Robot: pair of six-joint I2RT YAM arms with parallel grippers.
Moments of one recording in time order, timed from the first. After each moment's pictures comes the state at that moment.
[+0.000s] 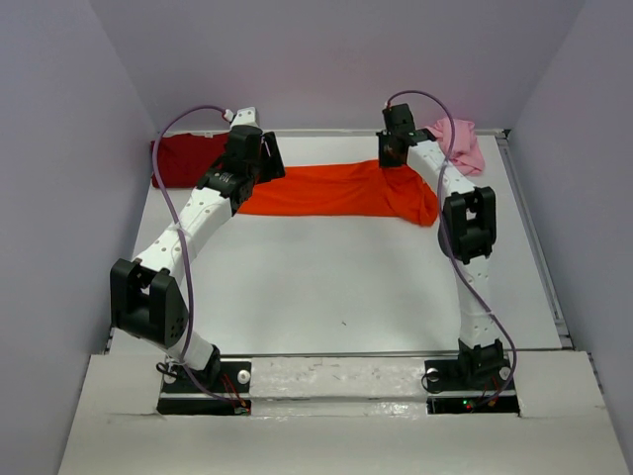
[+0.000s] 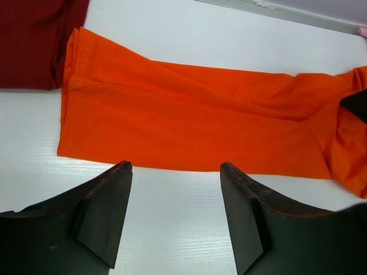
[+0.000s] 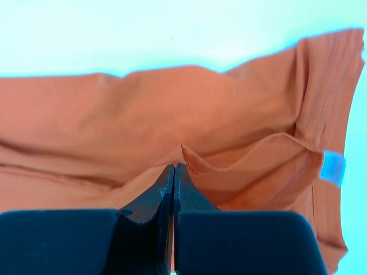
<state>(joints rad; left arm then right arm) -0.38 1.55 1.37 -0.34 -0.22 -0.42 0.28 2.34 2.14 -0.65 0.16 0.19</state>
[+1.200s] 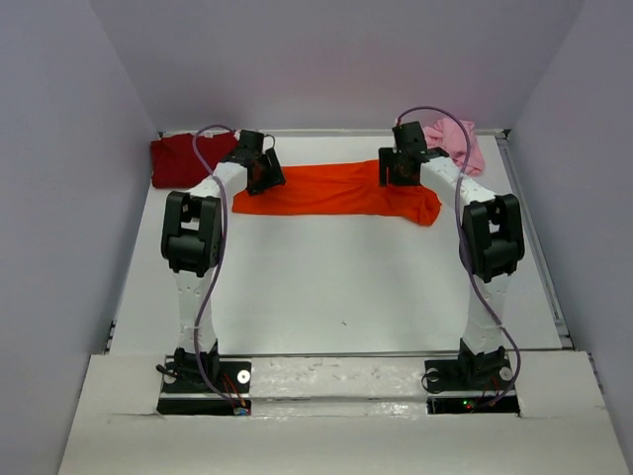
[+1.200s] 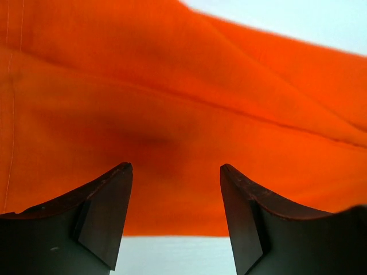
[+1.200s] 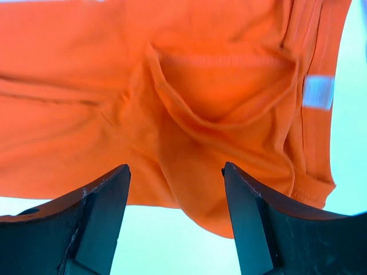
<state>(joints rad) -0.23 2.11 1.60 -0.37 0.01 -0.53 0.28 2.09 1.76 -0.51 0.16 0.20</state>
